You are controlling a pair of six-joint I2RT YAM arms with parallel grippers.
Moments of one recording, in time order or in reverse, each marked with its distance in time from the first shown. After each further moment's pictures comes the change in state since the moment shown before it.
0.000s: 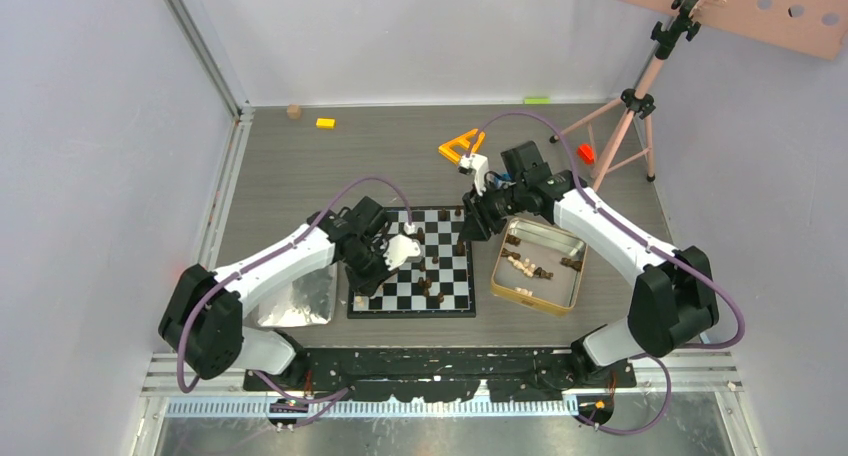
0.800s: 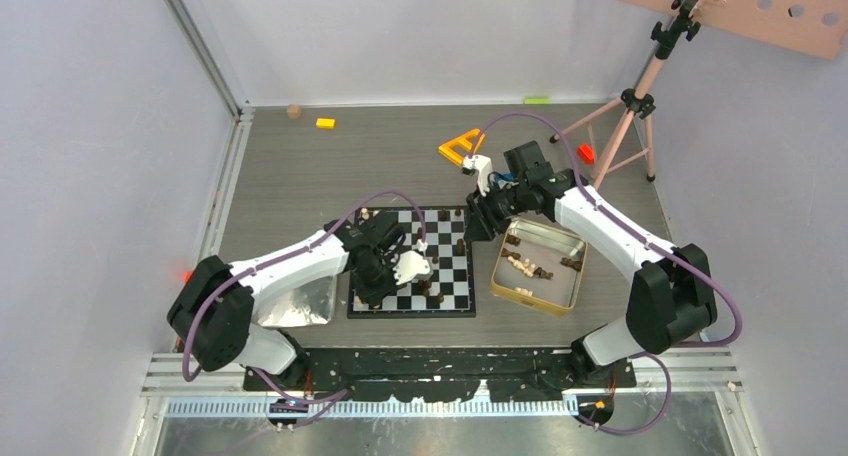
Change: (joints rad) left arm -0.117 0.052 -0.034 0.039 -0.035 0.021; right arm -0.026 0.019 0.000 -0.036 0.024 -0.034
